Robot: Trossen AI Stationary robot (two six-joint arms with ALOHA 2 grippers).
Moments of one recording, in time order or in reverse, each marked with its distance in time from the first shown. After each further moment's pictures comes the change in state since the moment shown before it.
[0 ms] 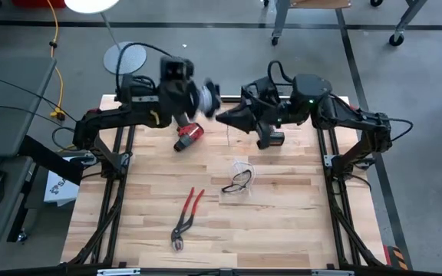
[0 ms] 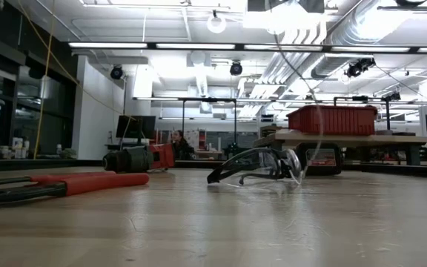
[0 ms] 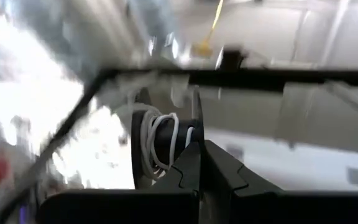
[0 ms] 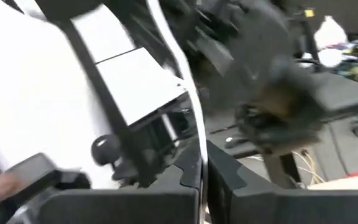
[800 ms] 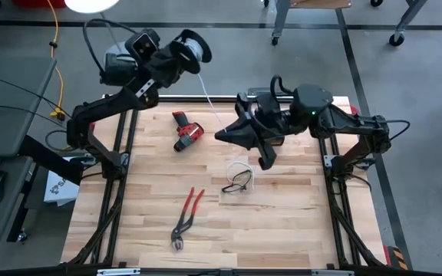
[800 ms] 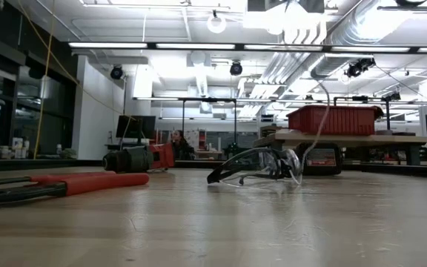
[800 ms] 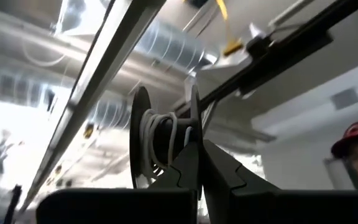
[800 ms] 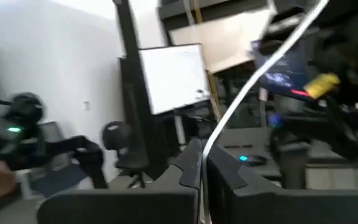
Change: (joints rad) left arm 0.190 -0.077 0.000 -0.094 -0.018 0.614; right arm 0.080 0.017 -0.001 0.092 -0.045 -0.219
